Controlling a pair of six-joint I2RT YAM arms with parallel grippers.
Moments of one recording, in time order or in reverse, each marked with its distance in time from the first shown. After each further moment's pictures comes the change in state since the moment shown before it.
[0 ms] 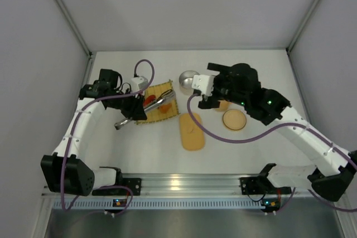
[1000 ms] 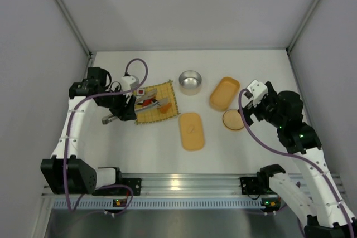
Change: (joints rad) left arm 0.103 -0.006 0.069 -0.111 -0.096 0.174; right arm -0.610 -0.529 -0.492 -0.027 -0.194 0.356
